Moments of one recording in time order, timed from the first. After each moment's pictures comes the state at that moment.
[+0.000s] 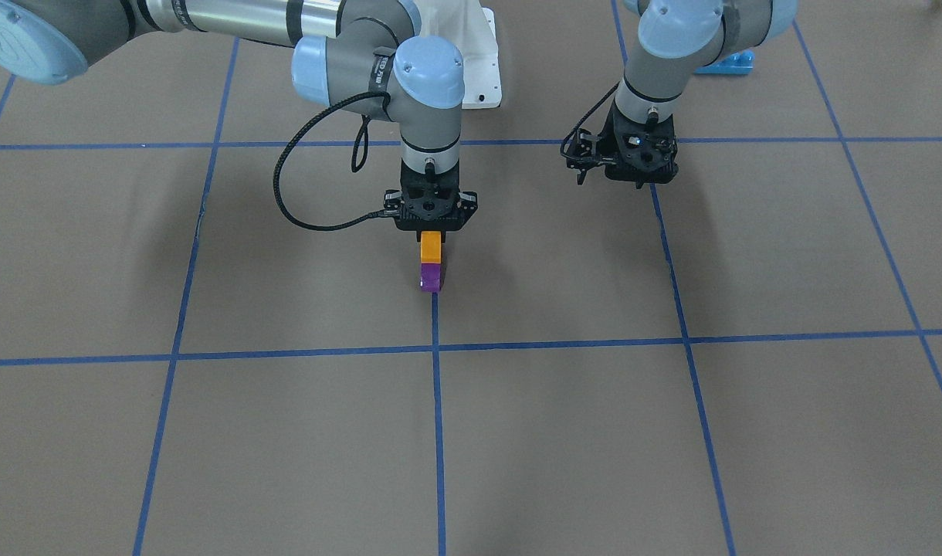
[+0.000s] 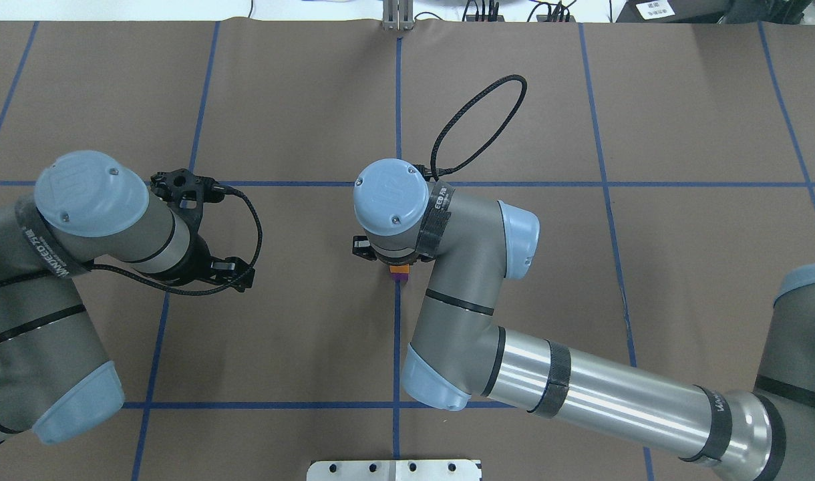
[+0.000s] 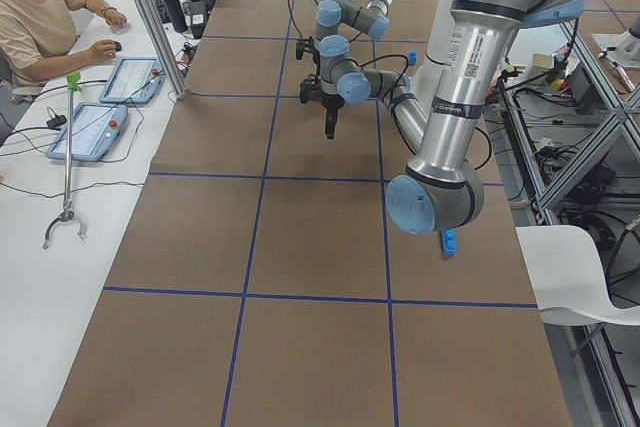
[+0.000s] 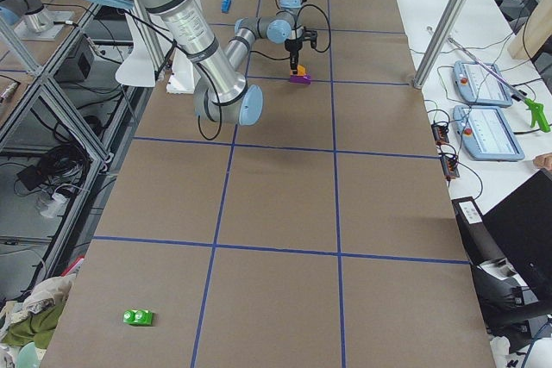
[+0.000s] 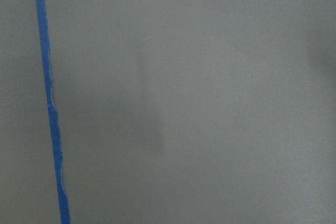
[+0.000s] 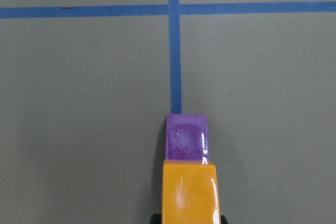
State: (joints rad) left arm -0.59 -1.87 -2.02 -1.53 -1.96 -1.02; right arm 0.44 -0.72 1.50 -1.61 1.75 1.29
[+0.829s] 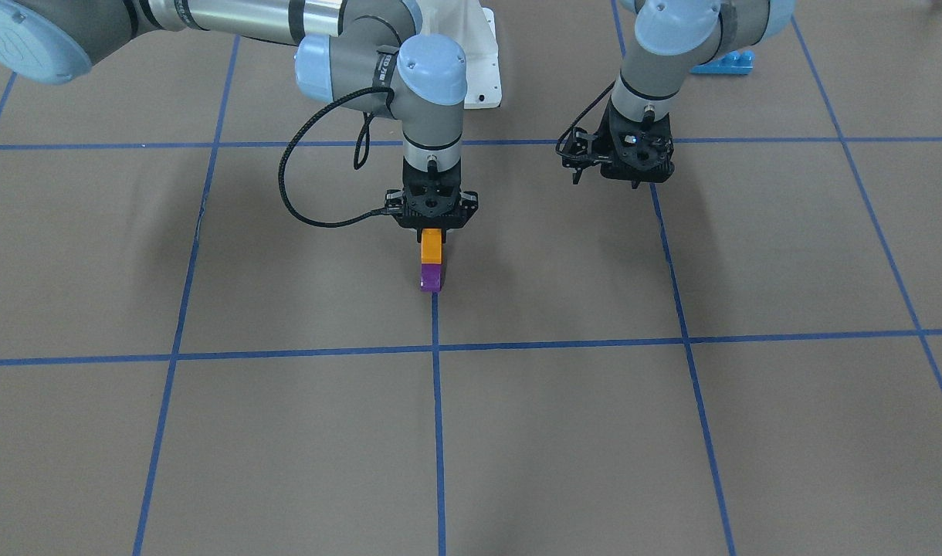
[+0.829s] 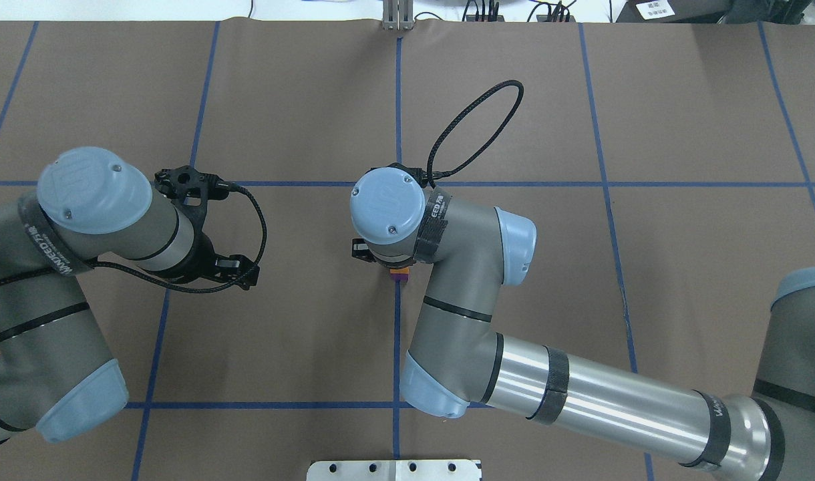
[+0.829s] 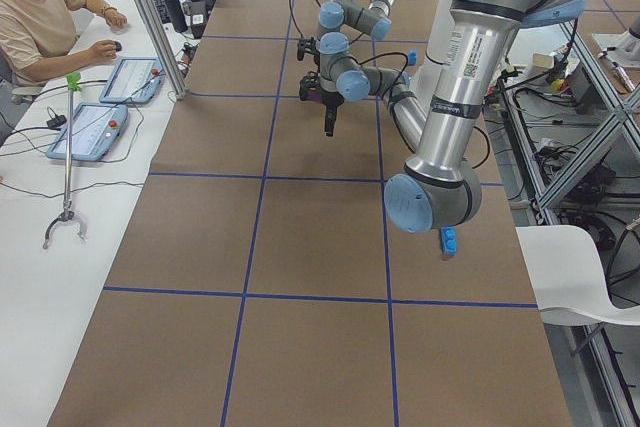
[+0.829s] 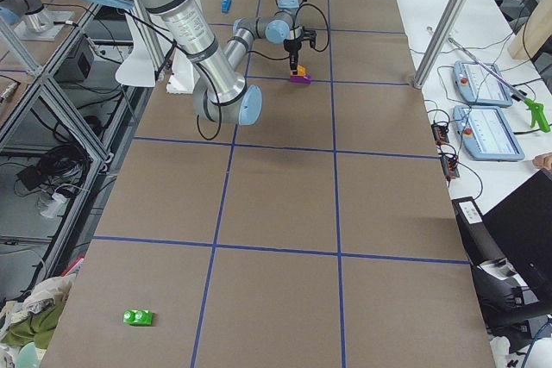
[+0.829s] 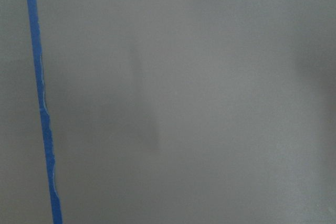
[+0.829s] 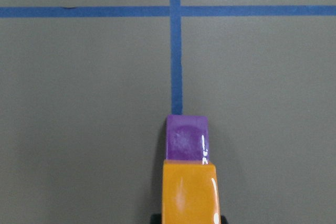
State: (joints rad) left arm -0.59 -1.89 -2.02 -1.52 -1.96 -1.02; right arm 0.43 -0.72 1.50 -1.61 1.71 1.29
